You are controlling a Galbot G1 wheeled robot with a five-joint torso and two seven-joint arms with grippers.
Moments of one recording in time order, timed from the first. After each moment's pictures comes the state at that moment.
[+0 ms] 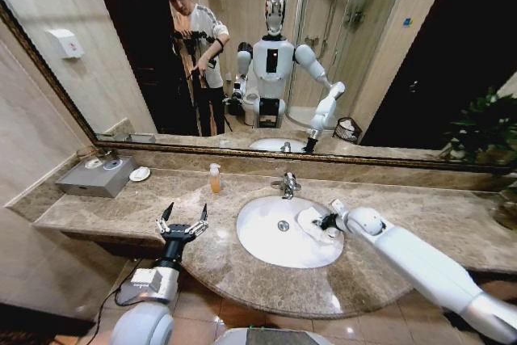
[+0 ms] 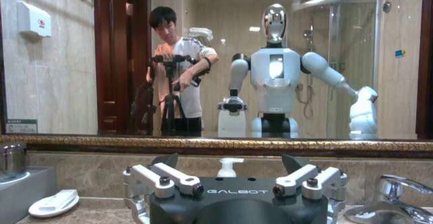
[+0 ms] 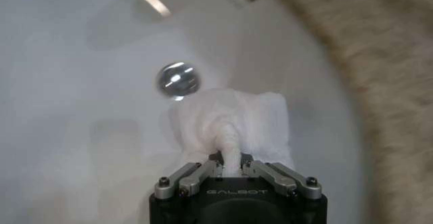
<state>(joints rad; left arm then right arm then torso) 1.82 -1.37 -0.56 -2.36 -0.15 -0.03 -0.11 -0.73 0.67 -0.28 1.58 0.52 -0.67 -0.24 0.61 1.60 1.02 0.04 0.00</state>
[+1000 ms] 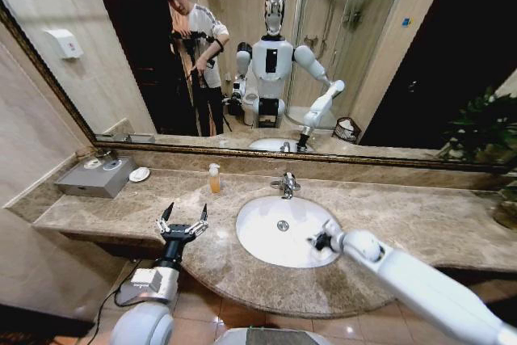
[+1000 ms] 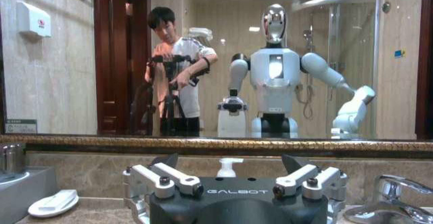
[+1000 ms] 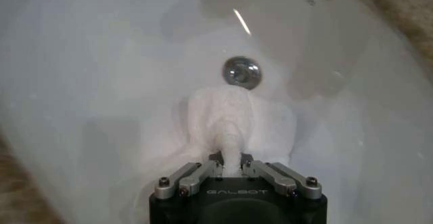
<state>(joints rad) 1.82 -1.37 -0.56 -2.36 -0.15 -0.03 -0.11 -0.86 0.63 -0.29 1.78 0.58 -0.70 -0.11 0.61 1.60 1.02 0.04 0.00</state>
